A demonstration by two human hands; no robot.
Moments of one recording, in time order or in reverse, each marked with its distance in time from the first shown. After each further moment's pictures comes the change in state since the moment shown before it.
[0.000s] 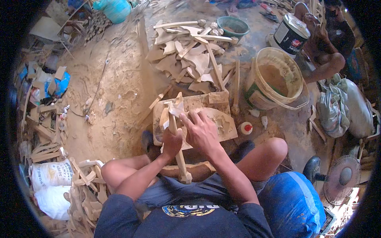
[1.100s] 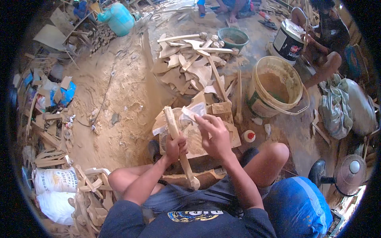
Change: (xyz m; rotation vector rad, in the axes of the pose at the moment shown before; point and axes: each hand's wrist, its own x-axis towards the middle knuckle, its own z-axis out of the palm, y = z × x) left_hand 0.007 0.019 -0.028 -0.854 -0.298 -0.228; right_hand 0.001 0.014 -0.024 0.372 0.244 0.088
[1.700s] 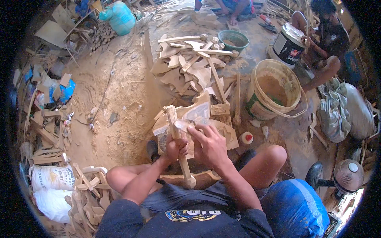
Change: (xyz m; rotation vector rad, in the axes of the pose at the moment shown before) left_hand -0.002 0.001 0.006 -0.062 -0.166 0.064; right_hand -0.011 -0.026 -0.006 -0.170 -0.158 -0.067
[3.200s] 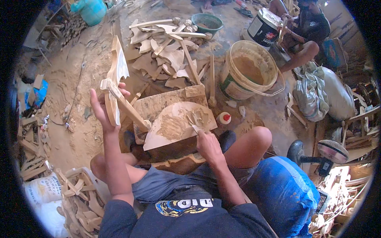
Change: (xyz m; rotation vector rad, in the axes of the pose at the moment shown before) left_hand 0.003 0.158 0.003 0.051 0.108 0.536; right_hand -0.112 0.058 0.020 -0.294 -0.292 0.545
